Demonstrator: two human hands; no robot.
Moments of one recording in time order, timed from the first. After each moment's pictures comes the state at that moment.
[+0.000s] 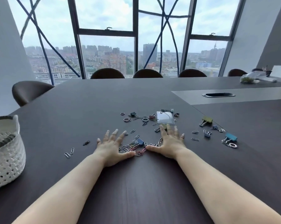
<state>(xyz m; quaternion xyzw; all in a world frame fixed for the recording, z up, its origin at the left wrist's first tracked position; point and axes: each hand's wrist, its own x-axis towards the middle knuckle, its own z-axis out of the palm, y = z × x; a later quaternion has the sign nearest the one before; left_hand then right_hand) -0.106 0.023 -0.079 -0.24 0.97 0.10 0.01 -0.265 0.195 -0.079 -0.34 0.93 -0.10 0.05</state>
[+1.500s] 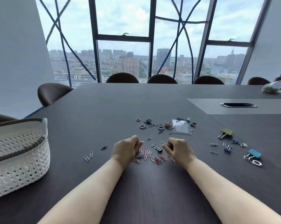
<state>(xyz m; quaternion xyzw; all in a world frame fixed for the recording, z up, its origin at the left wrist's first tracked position) -0.117 0.018 -0.074 -0.22 0.93 0.10 -0.28 -0.257 0.171 -0.070 -0.43 0.85 -0.28 -0.07</state>
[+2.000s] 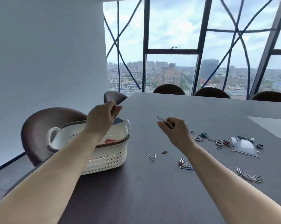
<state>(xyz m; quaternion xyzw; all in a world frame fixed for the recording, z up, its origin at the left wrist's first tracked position) 0.111 -0.090 0.065 -0.33 0.83 -0.04 -0.45 -0.097 0.031 0.025 -0.51 0.67 -0.54 0.02</state>
